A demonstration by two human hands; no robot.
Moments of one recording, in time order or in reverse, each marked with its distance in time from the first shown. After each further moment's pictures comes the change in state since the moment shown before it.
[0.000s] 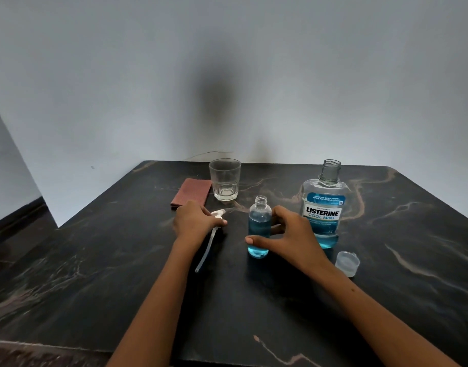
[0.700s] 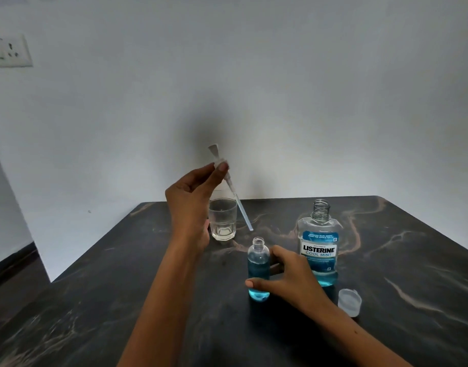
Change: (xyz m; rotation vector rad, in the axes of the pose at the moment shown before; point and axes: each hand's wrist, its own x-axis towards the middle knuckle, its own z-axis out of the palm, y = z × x) left_hand -0.030 0.097 -0.074 -1.148 0.091 0.363; right_hand 0.003 0.006 0.001 0.043 -0.003 -0.006
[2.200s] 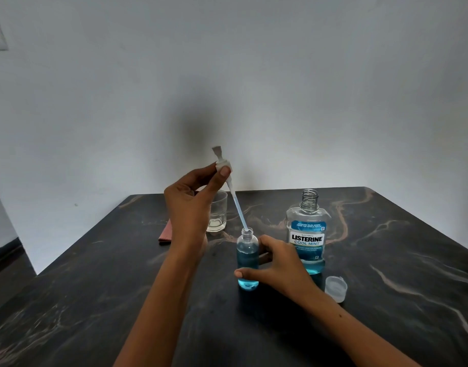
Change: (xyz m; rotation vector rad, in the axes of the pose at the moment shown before) left_hand -0.023 -0.010 0.008 -0.051 -0.077 0.112; right_hand 0.001 0.001 0.000 -0.041 -0.021 -0.005
